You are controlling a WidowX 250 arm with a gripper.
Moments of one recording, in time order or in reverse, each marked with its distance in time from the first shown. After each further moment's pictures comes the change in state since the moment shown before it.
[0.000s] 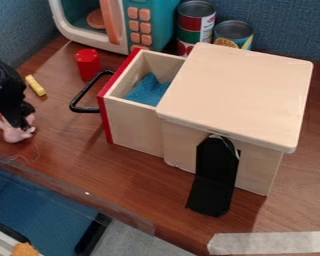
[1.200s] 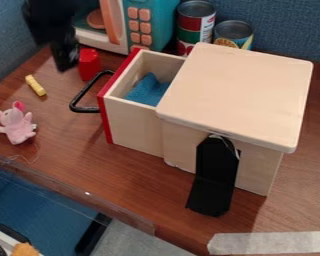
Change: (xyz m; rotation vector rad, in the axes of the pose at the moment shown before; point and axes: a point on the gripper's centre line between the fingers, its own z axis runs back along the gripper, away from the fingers) arm 0.112 0.002 0.064 -0.217 0.313 0.057
